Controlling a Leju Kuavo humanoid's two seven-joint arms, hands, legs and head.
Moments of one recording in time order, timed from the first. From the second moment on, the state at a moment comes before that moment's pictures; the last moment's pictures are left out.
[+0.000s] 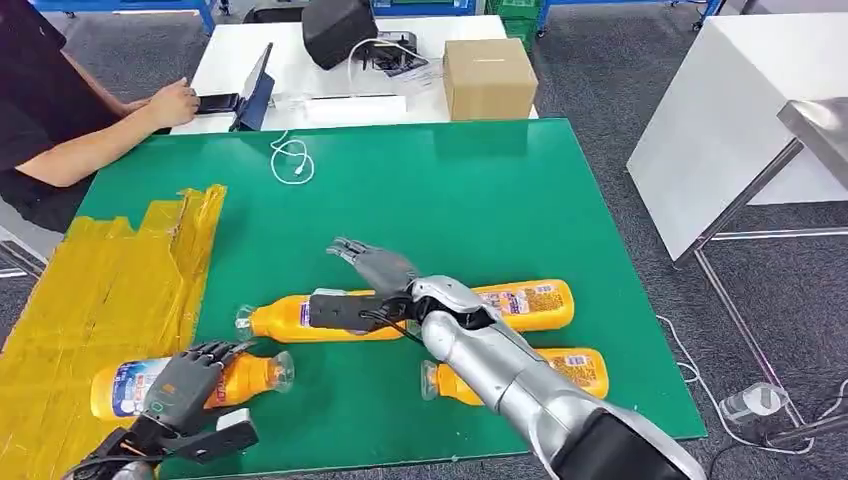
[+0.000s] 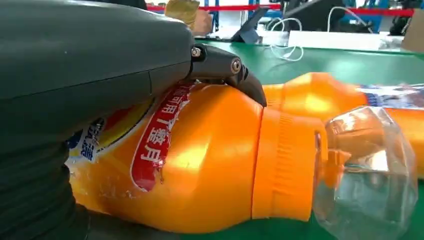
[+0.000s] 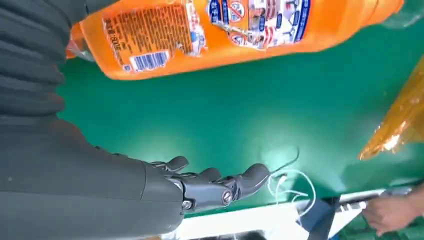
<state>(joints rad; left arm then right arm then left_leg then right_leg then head) 0.08 0.24 -0.07 -1.33 -0.99 0.13 -0.47 -0.72 0.22 0.80 -0.71 0.61 0.09 -0.07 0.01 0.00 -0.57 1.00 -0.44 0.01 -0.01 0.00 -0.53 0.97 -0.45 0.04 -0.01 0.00</state>
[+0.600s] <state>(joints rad) 0.09 0.30 -0.06 -1.34 -0.76 -0.06 -0.61 -0.79 0.29 0.93 -0.51 0.67 0.17 -0.05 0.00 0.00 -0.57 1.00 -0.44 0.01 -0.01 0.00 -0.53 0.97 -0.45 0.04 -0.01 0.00</state>
